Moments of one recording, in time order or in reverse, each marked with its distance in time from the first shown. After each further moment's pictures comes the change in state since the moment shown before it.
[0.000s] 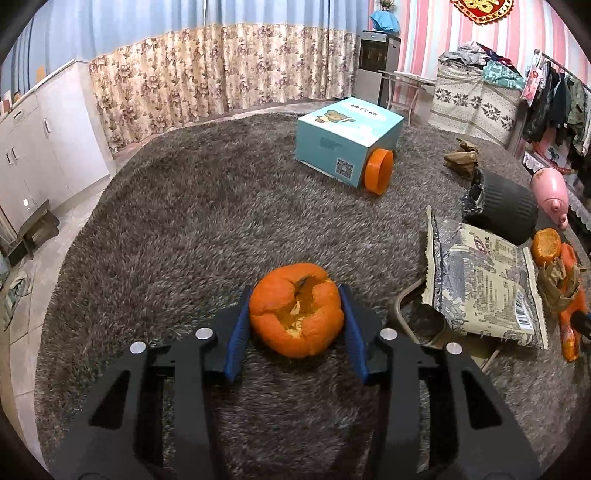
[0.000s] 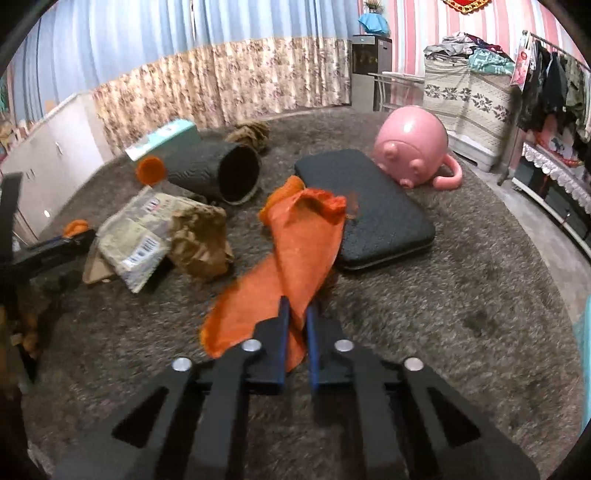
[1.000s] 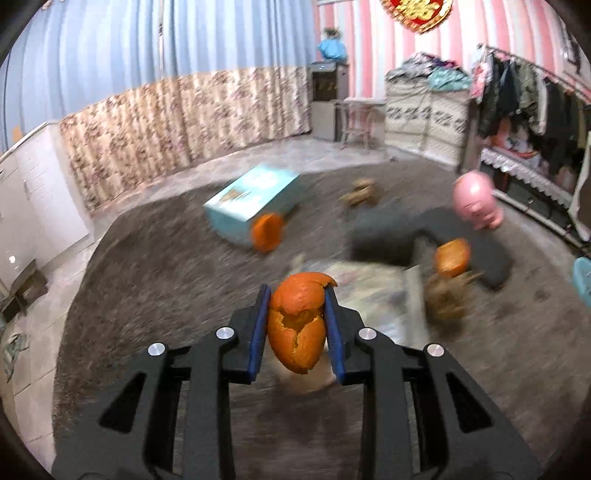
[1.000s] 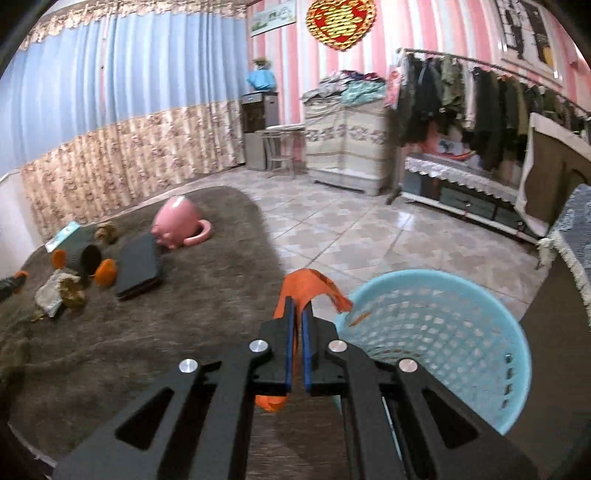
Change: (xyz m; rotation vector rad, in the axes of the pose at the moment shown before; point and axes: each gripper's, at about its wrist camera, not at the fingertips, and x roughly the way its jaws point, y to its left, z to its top) left arm -0.085 -0.083 0.010 0.154 -0.167 -0.101; right arm -0.150 -0.208 -0.038 0.207 -0.236 -0.372
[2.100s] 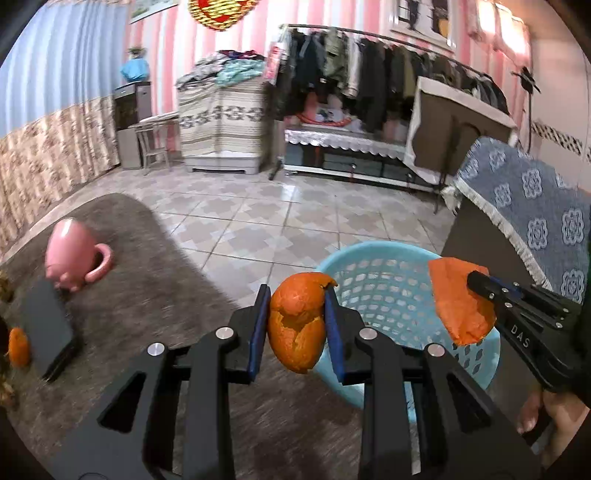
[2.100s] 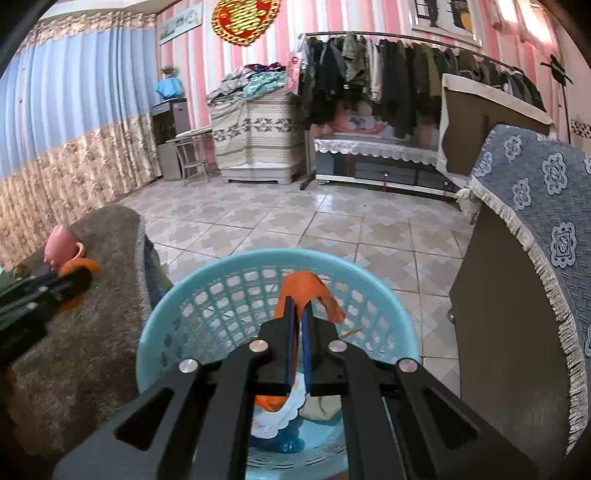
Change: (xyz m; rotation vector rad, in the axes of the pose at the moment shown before) left arm -0.021 -0.414 -0.012 0.326 -0.020 -0.603; right arm 0.014 -0.131 -0.021 0.206 0.034 -0.235
